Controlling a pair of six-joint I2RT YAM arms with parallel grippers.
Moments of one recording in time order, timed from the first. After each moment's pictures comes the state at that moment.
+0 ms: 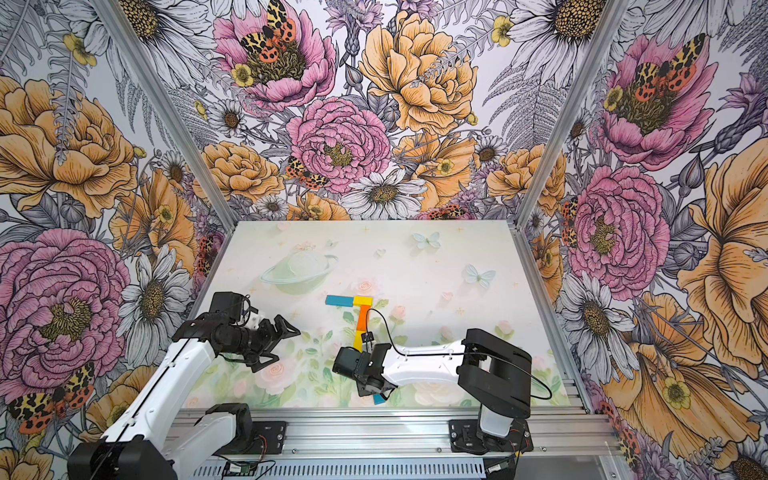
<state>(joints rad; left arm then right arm) 0.02 1.00 0.69 -1.00 0.56 -0.68 1.26 1.70 0.99 -0.70 0.16 1.00</state>
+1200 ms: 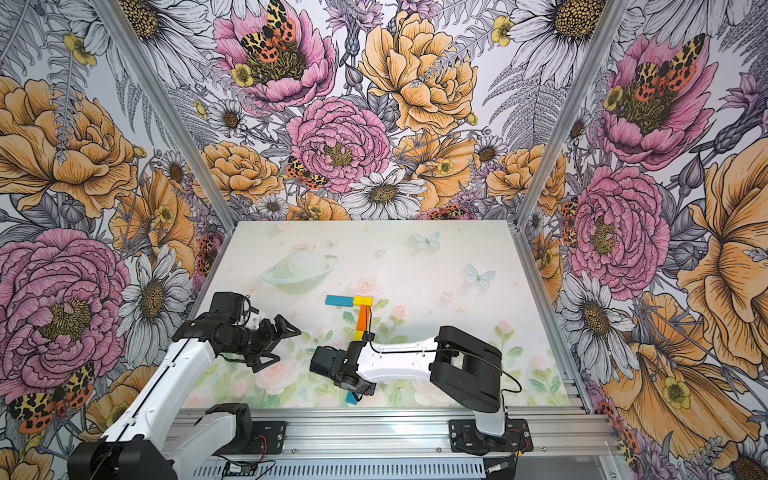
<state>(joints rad) 0.02 1.00 0.69 -1.00 0.58 -0.69 1.26 1.87 1.20 -0.77 0.14 1.50</state>
